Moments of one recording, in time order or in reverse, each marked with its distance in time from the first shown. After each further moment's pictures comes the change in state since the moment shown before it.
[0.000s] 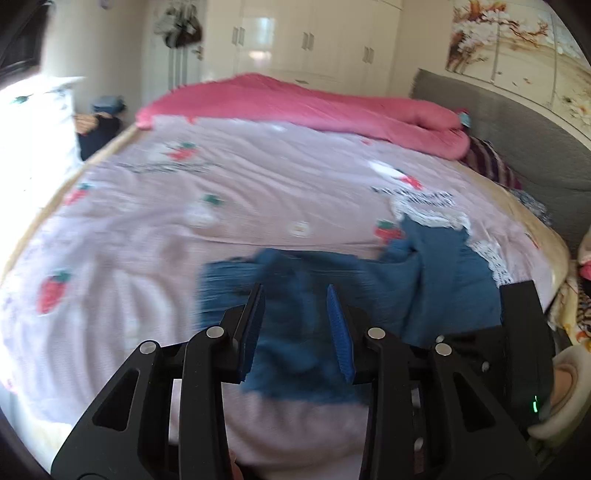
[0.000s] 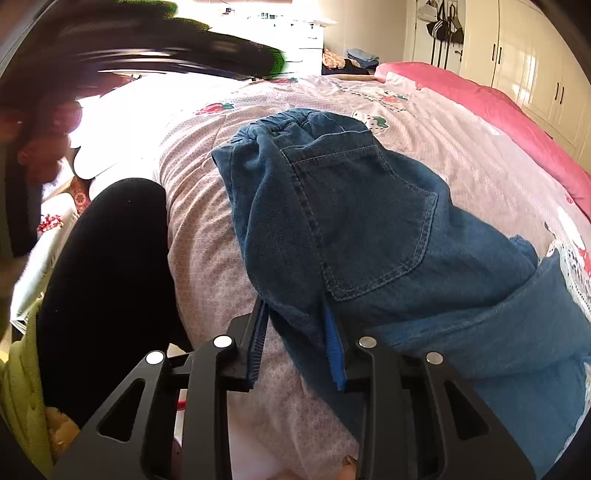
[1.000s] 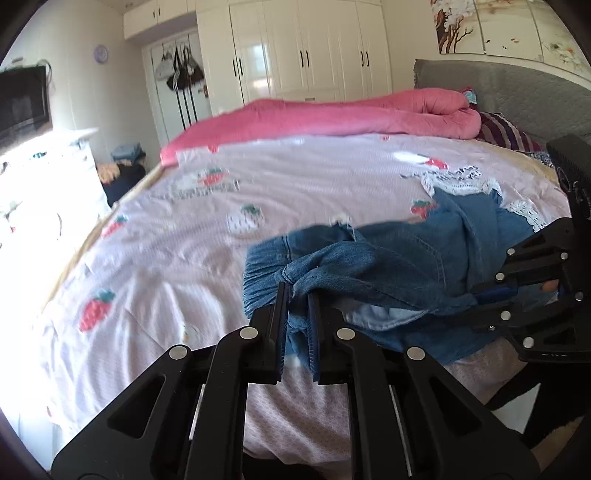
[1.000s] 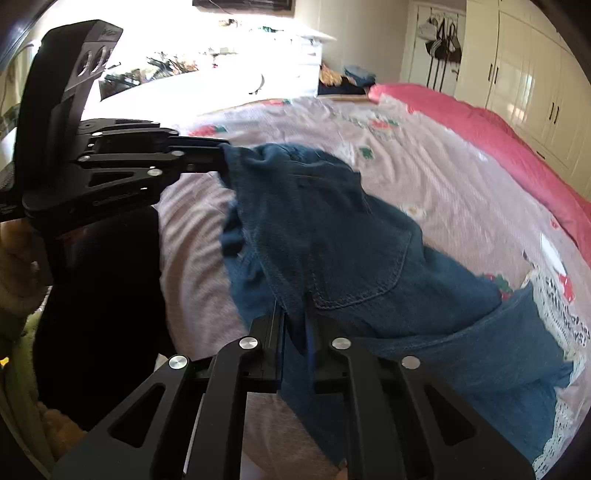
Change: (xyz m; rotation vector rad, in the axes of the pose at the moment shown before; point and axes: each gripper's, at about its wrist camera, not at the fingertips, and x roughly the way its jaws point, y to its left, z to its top) left arm -0.015 0.014 -0.041 0.172 -0.125 0.200; right arm -0.025 -0.001 0.020 -0.054 -0.079 -0.055
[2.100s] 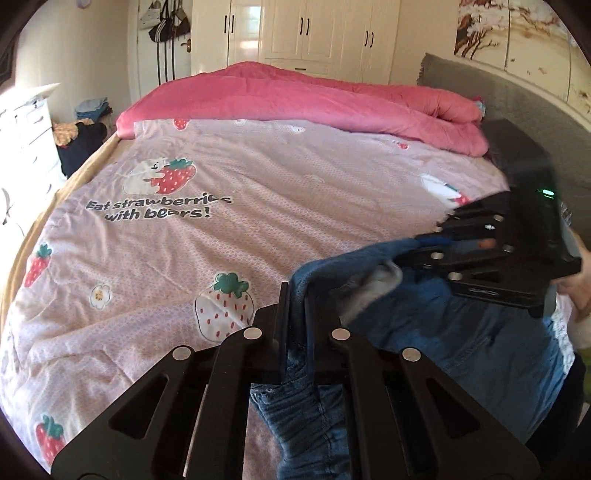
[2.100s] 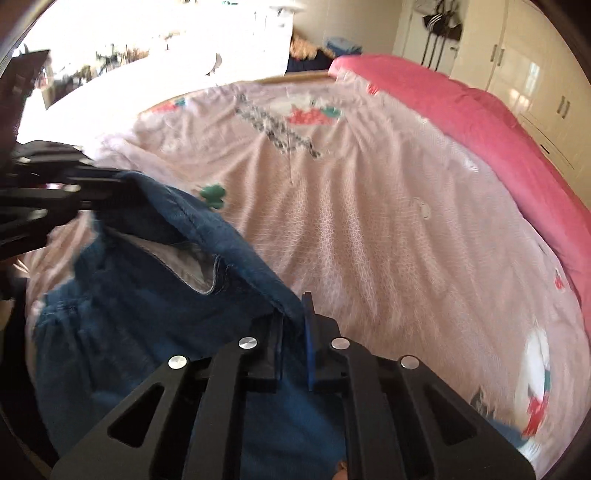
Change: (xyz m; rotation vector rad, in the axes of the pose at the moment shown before) left arm 0.168 0.060 0.119 -0.124 0.158 -0.197; right arm 0.108 -0.197 0.124 0.004 0.107 -0.030
